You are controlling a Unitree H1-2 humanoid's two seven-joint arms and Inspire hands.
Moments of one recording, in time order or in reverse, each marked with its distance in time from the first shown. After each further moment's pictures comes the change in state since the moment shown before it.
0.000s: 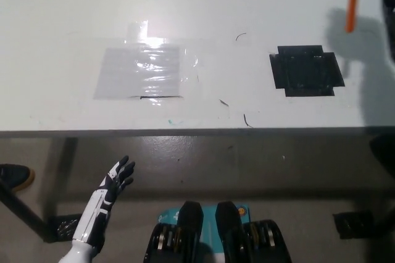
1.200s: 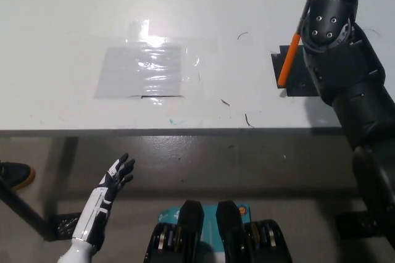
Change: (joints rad) left_arm -0.006 0.000 0.002 0.000 0.006 -0.020 0.000; right_arm -0.020 0.152 0.020 0.504 0.094 -0.189 -0.538
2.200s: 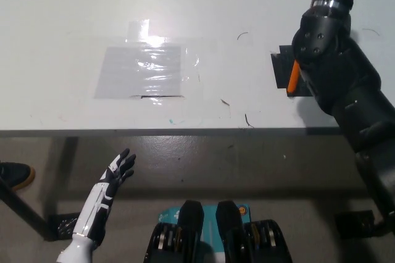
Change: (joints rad) left_arm -0.017 0.000 0.000 0.000 0.004 -0.003 0.000; right_arm 0.008 -0.017 0.224 0.088 0.023 -0.011 -0.185
